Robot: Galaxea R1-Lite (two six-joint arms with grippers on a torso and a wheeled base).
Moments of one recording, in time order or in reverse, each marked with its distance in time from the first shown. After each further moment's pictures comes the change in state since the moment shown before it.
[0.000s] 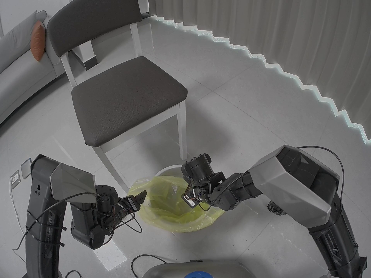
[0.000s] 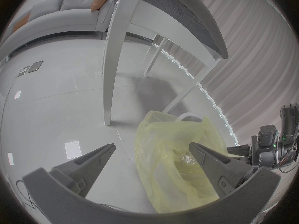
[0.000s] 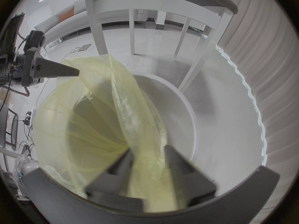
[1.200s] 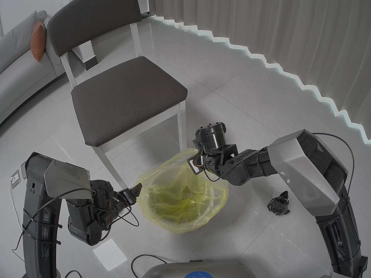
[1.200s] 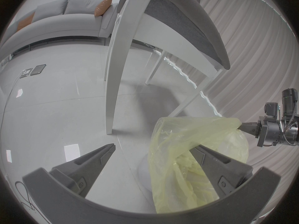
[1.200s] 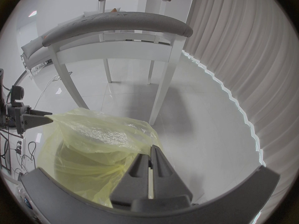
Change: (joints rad) left arm 0.029 -0.033 -0.016 0.000 0.020 -0.004; right arm -0.090 -0.036 -0.152 -0.070 -0.010 0.007
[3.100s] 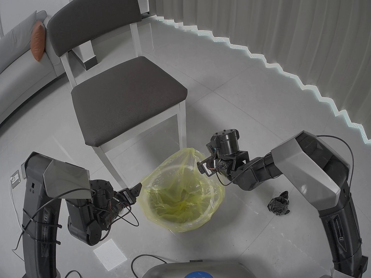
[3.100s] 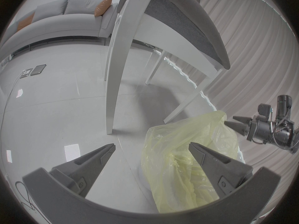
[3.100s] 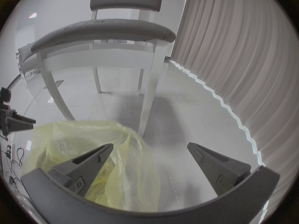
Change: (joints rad) left arm -0.002 -0.004 0.003 0.000 0.006 0.003; right arm -0.069 0.008 0.146 -0.188 -0.002 -0.043
